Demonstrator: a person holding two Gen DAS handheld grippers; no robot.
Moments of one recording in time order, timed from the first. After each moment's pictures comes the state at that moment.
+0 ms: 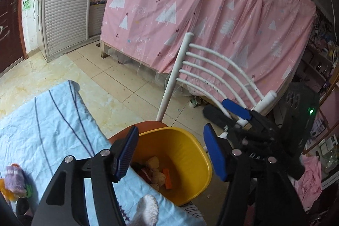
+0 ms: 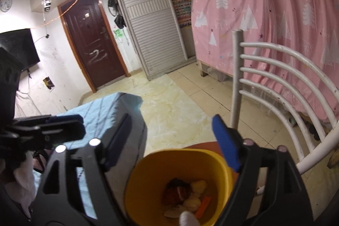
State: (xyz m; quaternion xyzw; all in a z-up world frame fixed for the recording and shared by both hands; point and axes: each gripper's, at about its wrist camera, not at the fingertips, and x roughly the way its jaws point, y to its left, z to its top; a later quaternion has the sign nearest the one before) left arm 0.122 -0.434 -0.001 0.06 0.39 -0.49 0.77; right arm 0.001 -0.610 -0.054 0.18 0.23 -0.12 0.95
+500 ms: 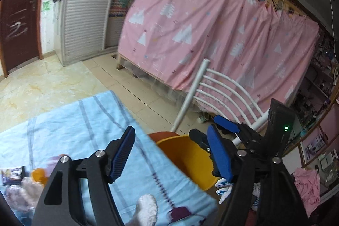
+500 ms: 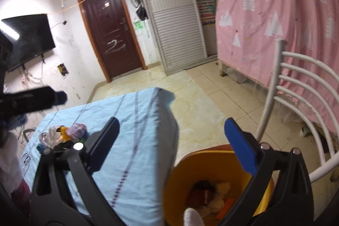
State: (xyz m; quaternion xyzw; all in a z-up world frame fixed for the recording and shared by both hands) left arm 0.138 -0.322 0.054 0.02 0.36 -0.45 0.82; right arm 0.049 -0.532 -0.035 0.14 0.25 -0.05 0.96
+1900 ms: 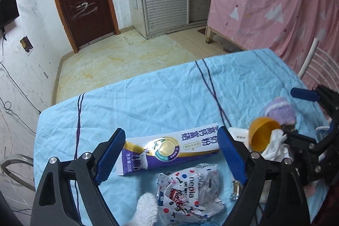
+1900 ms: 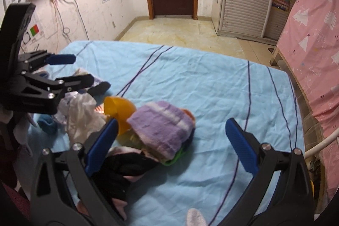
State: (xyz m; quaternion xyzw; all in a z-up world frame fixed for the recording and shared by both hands) left arm 0.280 -0.101 -0.045 0.13 0.43 -0.20 0.87; right arm 0.196 -0.320 -0.077 -0.02 0.42 0.09 0.90
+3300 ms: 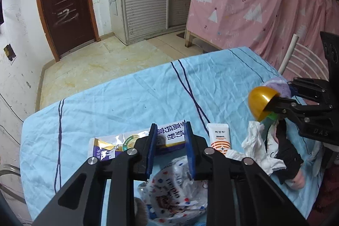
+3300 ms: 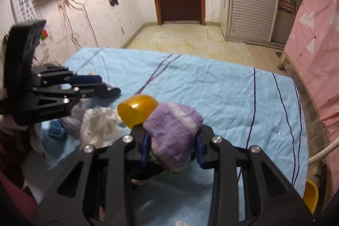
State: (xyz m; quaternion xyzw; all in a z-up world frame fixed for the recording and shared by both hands) left arm 0.266 -0.106 -0.046 0.11 0.41 -0.28 0.86; right arm 0.189 -0.330 -0.059 0.03 0.39 0.13 0.91
